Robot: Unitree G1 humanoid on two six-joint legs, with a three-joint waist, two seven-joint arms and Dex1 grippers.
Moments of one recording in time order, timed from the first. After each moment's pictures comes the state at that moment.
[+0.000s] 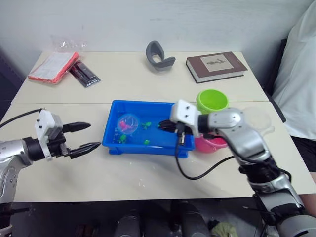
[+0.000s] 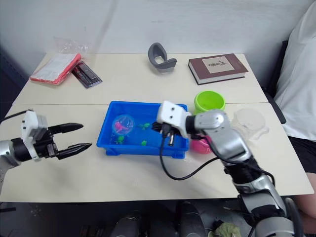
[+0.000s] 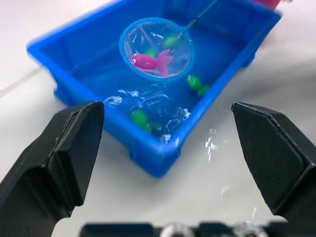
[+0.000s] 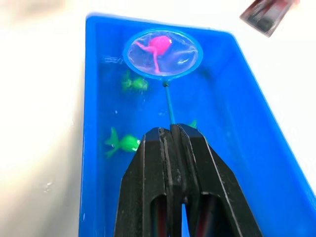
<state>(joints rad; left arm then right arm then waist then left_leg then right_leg) -0.13 0.89 0.39 -0.16 -0.58 0.46 -1.04 -0.68 -0.54 0.24 -0.23 0.14 0.57 1.03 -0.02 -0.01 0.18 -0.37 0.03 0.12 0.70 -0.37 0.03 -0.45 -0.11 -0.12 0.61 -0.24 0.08</state>
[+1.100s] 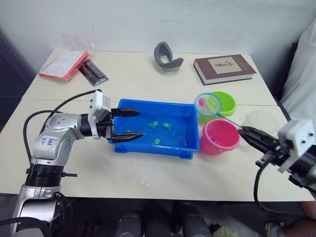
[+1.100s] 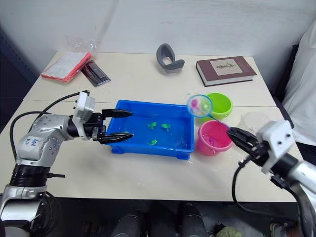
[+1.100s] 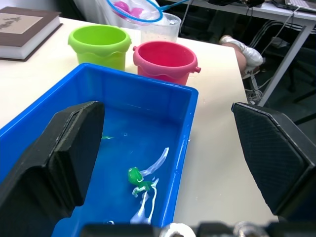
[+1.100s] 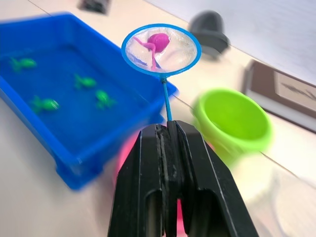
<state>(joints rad) -0.55 0.65 0.02 0.03 -0.55 0.40 -1.18 0.19 -0.62 -0.63 -0.71 0.47 0.55 0.77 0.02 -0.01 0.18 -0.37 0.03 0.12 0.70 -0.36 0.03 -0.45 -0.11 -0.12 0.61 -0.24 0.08</state>
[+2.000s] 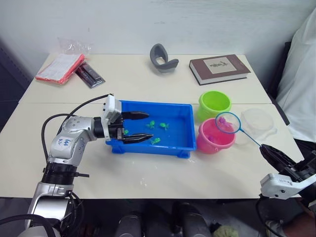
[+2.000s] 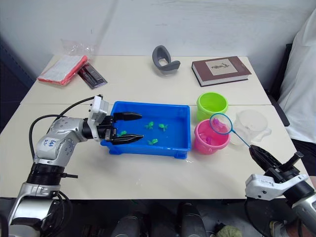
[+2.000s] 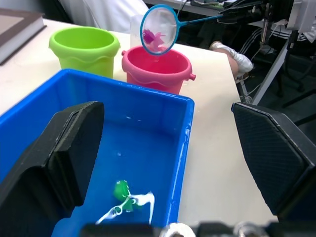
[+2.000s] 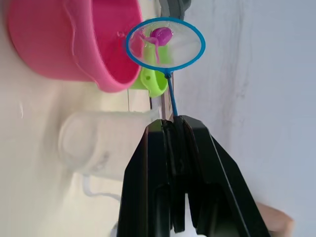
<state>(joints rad) -0.57 0.56 -0.02 0.09 -0.50 0.39 -1.16 0.47 -0.71 -0.61 -0.32 -0.58 -0.66 0.31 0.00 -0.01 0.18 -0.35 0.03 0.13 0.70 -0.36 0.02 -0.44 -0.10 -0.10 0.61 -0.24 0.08</state>
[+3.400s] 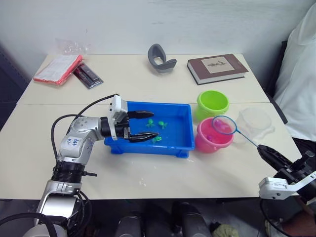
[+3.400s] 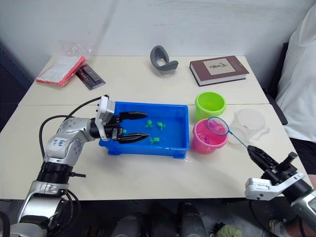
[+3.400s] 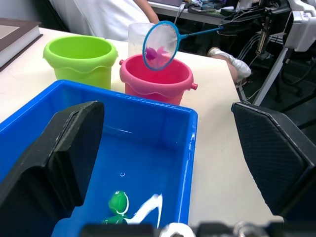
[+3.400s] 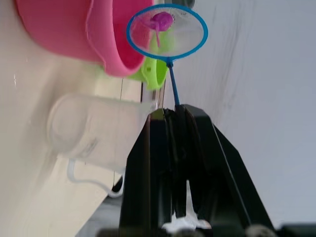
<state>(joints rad) -0.60 0.49 -0.03 0.13 -0.46 0.35 -1.15 0.45 -0.80 -0.56 -0.23 -0.72 -0.74 0.12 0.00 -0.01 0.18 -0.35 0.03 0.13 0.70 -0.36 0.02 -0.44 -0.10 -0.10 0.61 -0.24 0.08</state>
